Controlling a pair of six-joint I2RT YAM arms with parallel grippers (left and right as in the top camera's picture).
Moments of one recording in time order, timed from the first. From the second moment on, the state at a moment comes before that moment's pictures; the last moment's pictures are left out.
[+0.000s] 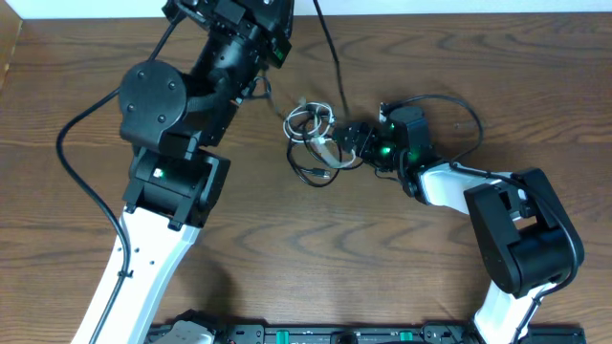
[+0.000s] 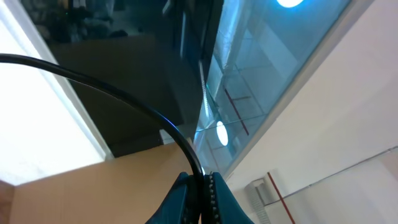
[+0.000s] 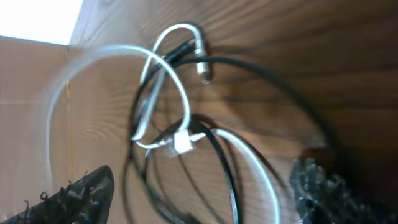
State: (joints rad) left arm -0.39 1.28 1.43 0.25 0.18 -1.60; right arm 0.37 1.94 0.87 0.41 -0.46 0.91
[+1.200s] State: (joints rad) left arm -0.18 1.72 1.45 0.43 0.03 -0.98; right arm 0.30 1.53 0.86 -0.40 -0.32 0.47
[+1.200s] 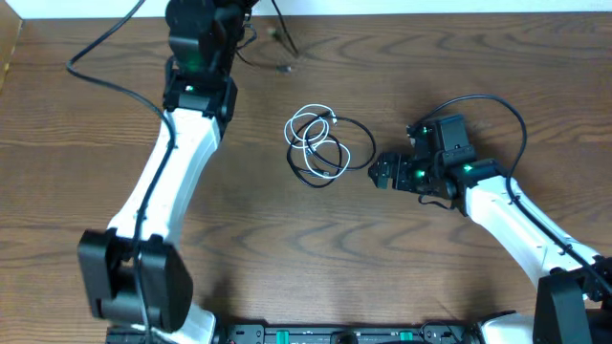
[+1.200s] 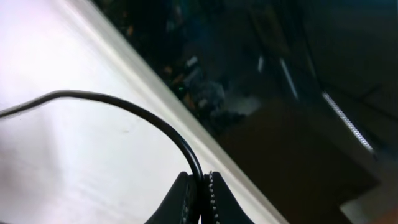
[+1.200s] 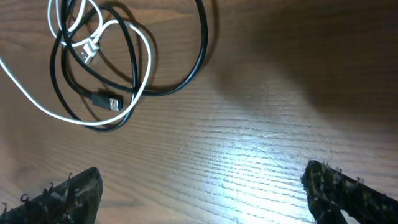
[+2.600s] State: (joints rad) left arm 0.48 2.03 1.49 -0.11 -0.22 0.07; right arm 0.31 1.53 0.70 -0.31 -0.30 0.55
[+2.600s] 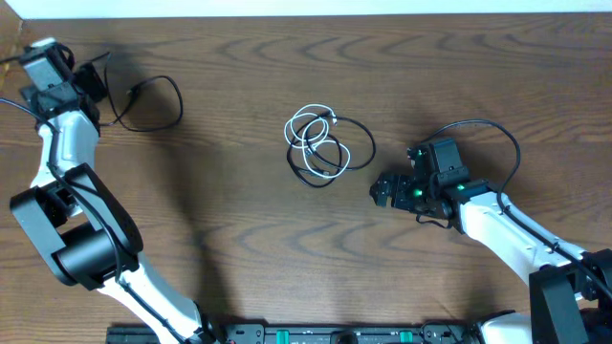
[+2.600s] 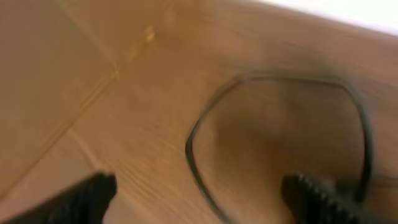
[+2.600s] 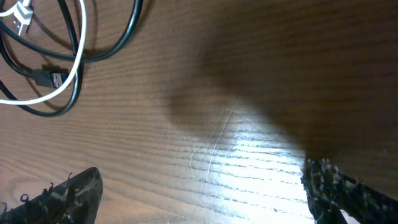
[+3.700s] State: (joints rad) left arm 0.45 2.17 1.49 -0.24 0.16 -0.19; right arm 0.31 1.53 0.70 -0.34 -0.32 0.56
